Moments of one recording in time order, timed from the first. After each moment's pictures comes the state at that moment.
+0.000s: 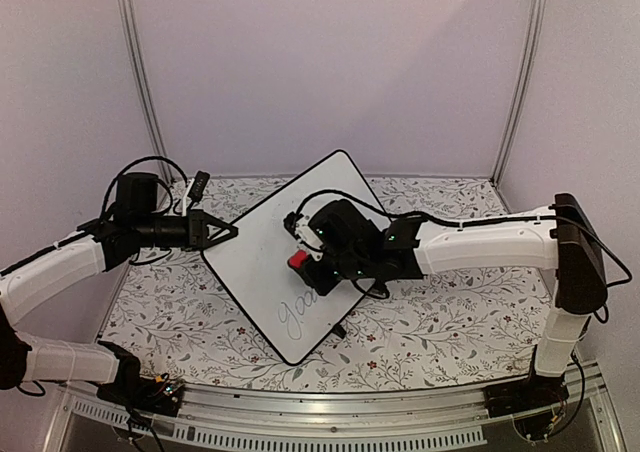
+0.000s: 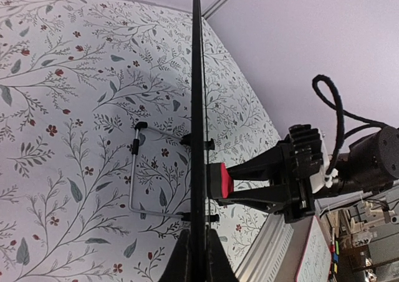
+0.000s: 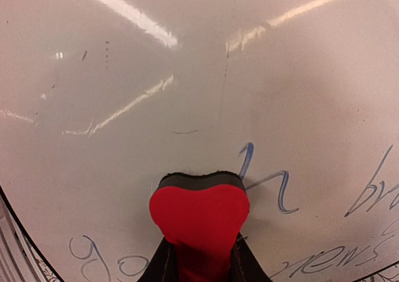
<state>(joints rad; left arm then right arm) -0.33 1.09 0.73 -0.14 0.71 -0.45 1.12 1.87 1.40 -0.28 0.21 0.16</state>
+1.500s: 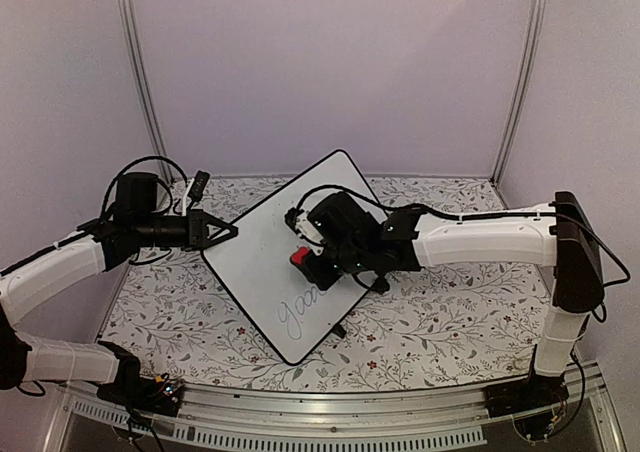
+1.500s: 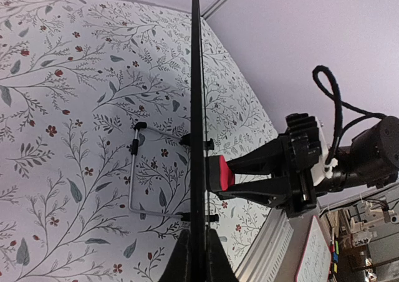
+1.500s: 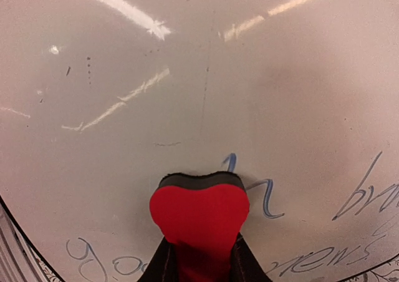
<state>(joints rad) -0.33 1.09 0.73 -0.14 0.72 -0.45 1.11 1.88 1.44 -0.35 0.20 0.17</state>
